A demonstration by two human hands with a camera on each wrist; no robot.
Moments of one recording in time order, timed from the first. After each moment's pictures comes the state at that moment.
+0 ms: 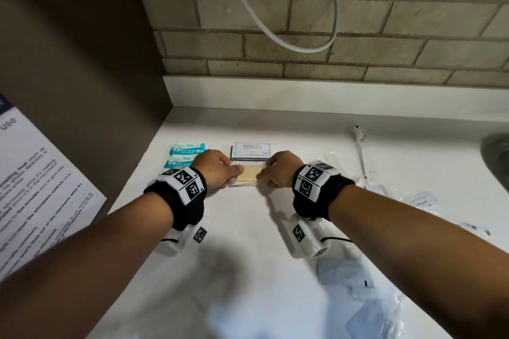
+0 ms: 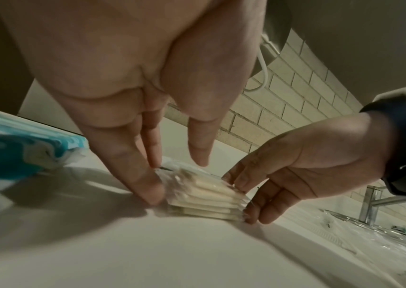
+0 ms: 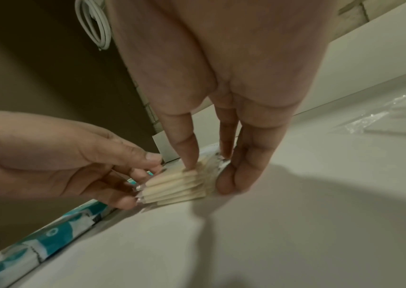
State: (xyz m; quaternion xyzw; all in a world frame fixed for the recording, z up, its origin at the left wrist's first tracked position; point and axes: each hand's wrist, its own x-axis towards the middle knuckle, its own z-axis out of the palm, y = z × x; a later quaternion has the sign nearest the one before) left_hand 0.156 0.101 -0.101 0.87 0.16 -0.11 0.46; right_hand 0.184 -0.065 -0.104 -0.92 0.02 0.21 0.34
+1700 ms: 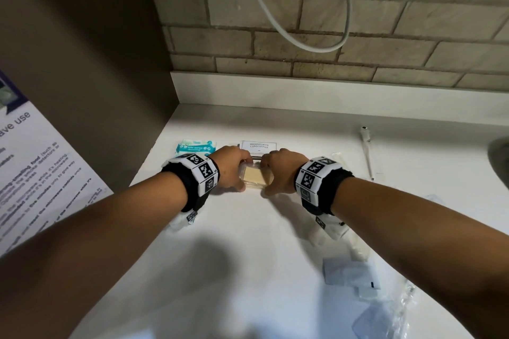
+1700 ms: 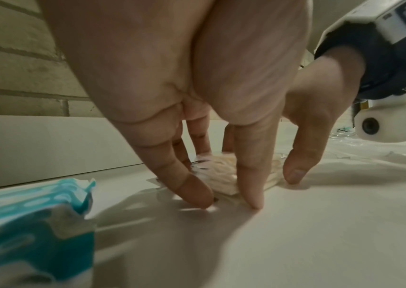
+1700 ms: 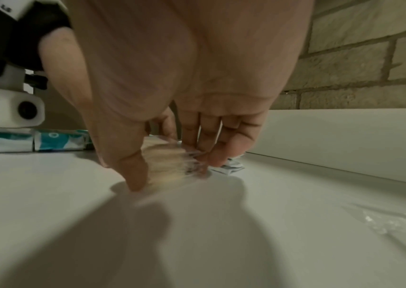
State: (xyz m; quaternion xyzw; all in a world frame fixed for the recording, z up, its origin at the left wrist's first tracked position) left_hand 0.171 0.102 -0.091 0.98 -0.08 -0.16 0.13; right_hand 0.175 -0.061 -0.079 -0.96 -0.24 0.17 0.02
